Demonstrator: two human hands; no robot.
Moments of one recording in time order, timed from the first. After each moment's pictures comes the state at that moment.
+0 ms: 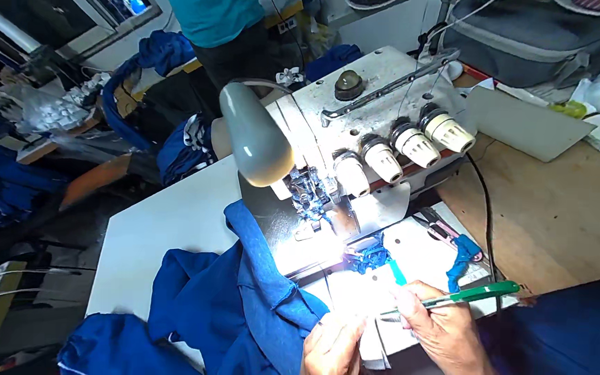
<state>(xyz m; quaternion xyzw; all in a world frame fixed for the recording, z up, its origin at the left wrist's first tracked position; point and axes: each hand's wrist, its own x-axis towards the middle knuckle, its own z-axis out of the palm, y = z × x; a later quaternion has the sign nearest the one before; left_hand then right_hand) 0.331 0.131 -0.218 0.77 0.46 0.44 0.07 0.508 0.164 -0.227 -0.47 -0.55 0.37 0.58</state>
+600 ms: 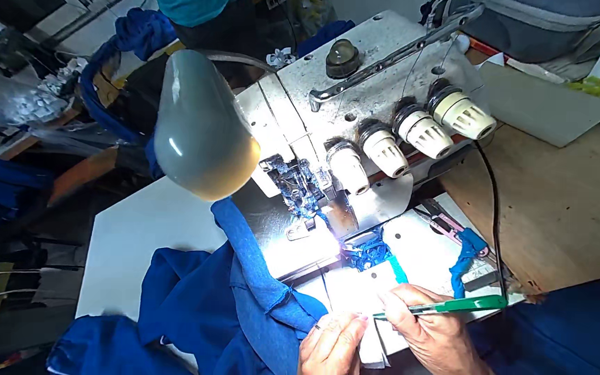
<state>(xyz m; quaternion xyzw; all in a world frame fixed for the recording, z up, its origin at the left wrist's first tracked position) 0.331 0.128 -0.216 0.77 0.46 0.42 0.09 0.501 0.161 -0.236 -0.48 -0.61 0.30 0.55</state>
